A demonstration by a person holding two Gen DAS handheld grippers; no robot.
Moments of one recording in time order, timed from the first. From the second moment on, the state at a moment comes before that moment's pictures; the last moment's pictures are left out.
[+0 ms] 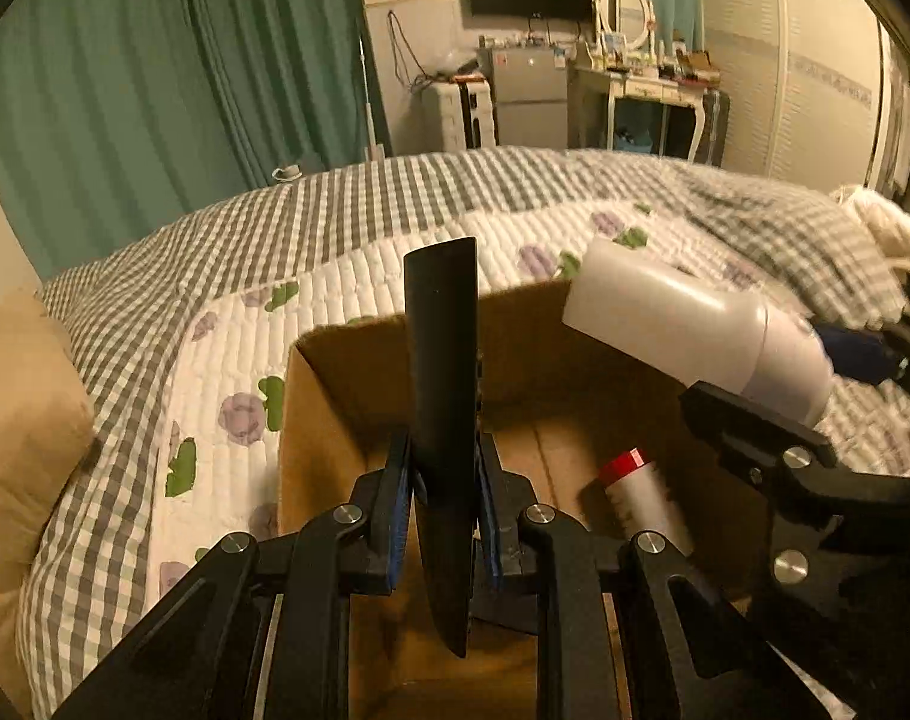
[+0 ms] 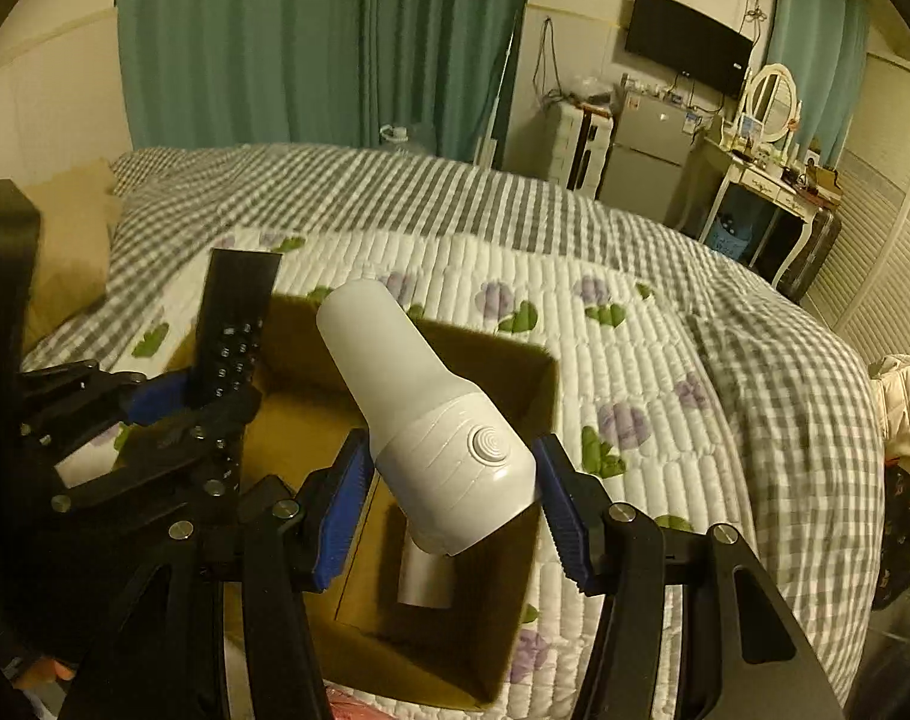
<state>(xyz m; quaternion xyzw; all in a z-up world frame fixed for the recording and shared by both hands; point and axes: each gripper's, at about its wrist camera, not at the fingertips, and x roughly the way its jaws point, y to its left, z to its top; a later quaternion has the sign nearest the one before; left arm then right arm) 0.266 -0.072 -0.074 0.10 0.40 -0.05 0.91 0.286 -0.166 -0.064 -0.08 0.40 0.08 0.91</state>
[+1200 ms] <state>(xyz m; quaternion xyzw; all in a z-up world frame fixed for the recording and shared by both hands) 0.191 -0.045 0.005 0.09 0.33 -0.06 0.94 0.192 -0.210 0.060 -0.08 0.26 0.09 0.96</state>
